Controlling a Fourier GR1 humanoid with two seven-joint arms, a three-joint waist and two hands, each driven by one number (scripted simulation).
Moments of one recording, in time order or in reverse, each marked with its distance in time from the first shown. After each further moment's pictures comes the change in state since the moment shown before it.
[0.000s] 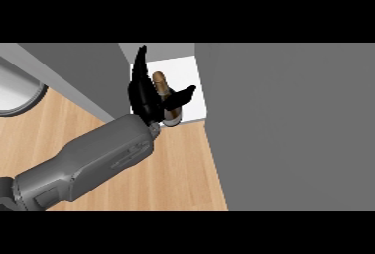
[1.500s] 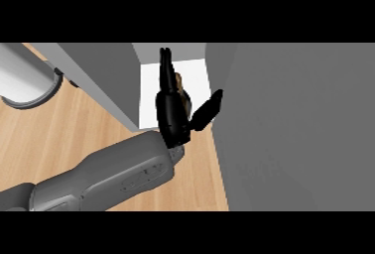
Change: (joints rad) left arm 0.036 -0.089 0.058 -0.198 0.049 0.017 -0.276; right arm 0.040 0.022 0.010 -0.018 0.012 -0.003 -0.002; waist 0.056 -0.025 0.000
